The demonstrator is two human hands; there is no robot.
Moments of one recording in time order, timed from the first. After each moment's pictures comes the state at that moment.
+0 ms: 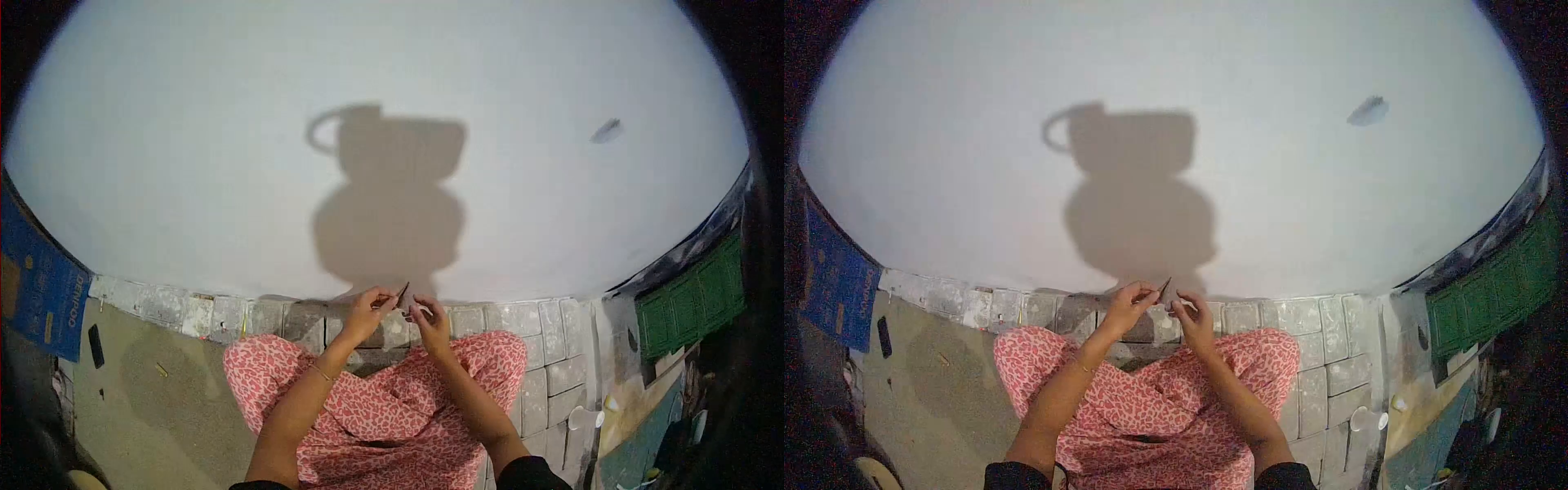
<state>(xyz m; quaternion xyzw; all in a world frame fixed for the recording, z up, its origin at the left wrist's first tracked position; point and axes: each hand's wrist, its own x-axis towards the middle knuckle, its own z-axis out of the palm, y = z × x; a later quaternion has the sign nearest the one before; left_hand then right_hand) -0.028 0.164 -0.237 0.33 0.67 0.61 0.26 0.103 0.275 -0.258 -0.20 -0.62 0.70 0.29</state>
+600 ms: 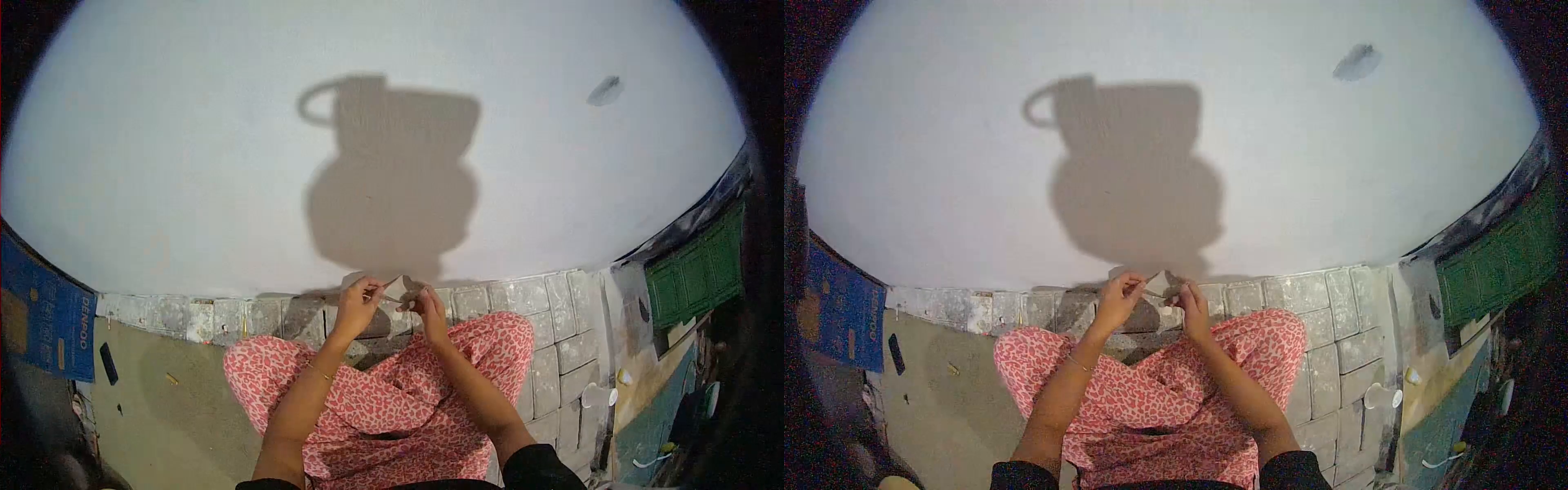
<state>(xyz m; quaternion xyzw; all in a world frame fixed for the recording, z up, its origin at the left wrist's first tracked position) -0.028 0.162 -0.235 0.33 0.75 0.54 0.21 0.102 0.277 -0.276 -0.22 -0.54 0.76 0.29</state>
